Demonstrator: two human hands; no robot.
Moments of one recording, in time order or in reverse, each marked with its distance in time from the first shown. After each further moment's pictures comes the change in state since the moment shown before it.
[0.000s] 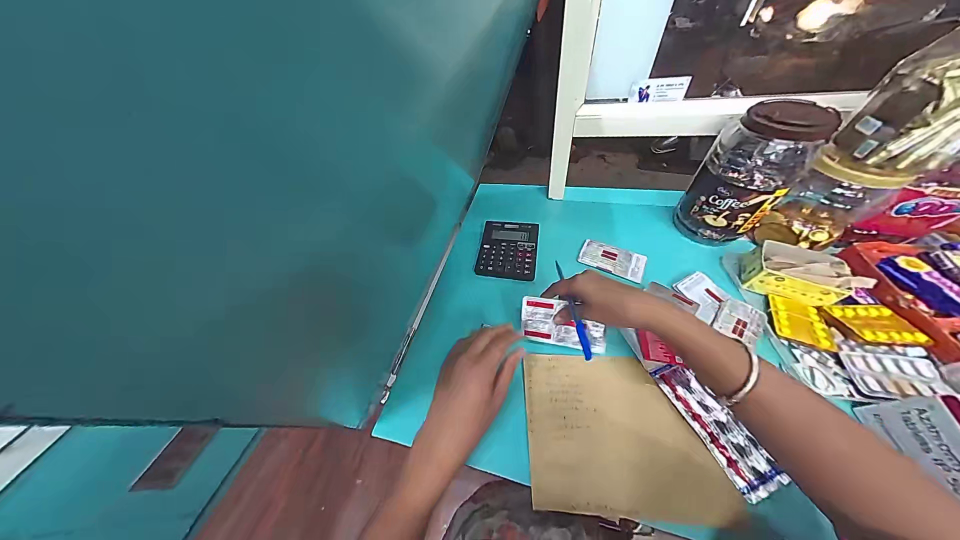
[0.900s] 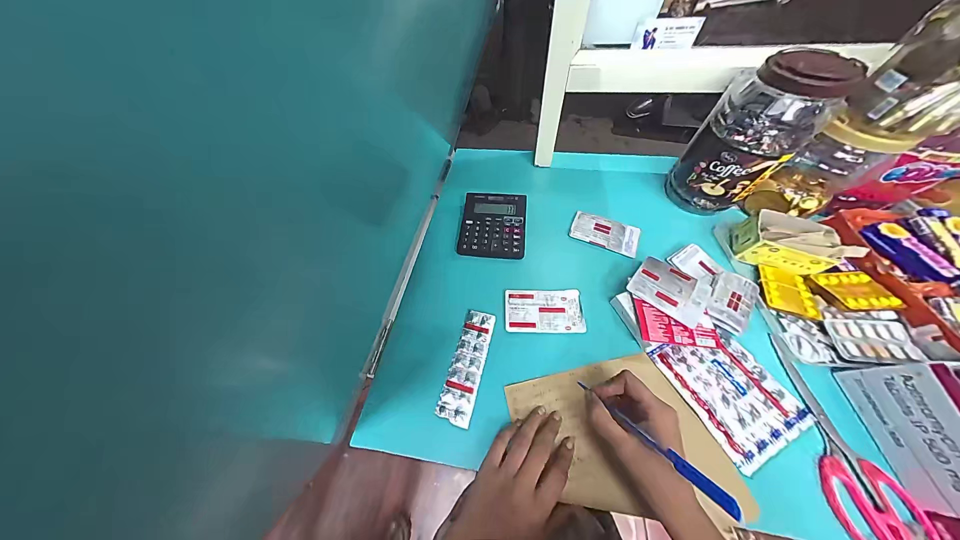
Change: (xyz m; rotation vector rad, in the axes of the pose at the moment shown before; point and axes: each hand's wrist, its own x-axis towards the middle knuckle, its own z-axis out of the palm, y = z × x) left_hand -0.106 0.008 0.066 0.179 -0.175 0.390; right_hand -0.084 -0.051 0.182 0.550 1.095 0.380
